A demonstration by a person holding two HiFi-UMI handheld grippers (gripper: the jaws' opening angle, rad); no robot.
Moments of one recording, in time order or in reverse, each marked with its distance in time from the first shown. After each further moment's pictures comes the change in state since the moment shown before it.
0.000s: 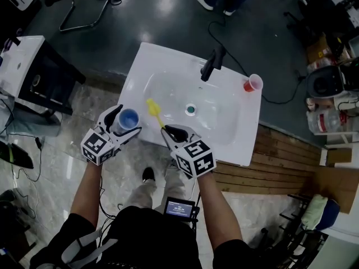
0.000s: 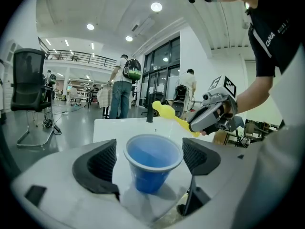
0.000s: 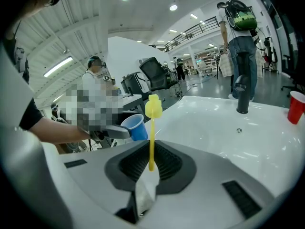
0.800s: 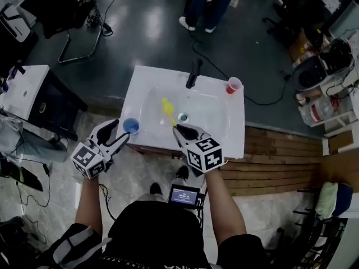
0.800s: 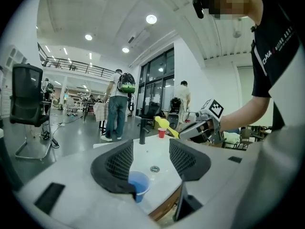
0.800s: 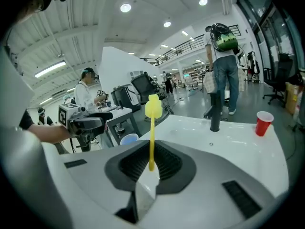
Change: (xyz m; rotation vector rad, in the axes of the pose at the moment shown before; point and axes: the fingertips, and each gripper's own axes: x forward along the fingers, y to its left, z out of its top) left arm -0.088 -0.037 0.097 0.020 -0.139 -0.049; right arm -0.079 0.006 0.037 0.025 -0.148 -0.160
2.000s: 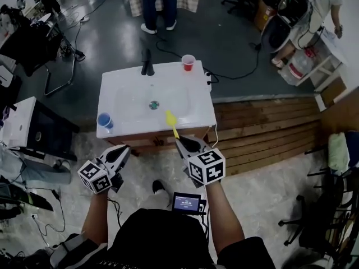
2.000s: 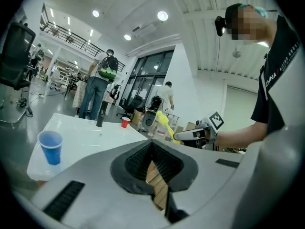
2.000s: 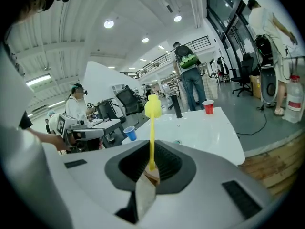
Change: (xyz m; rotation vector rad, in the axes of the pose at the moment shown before) left arm 0.014 -0.198 -0.029 -0.211 0.066 -0.232; right arm -0.199 0.006 -0.103 0.179 -0.156 -0.203
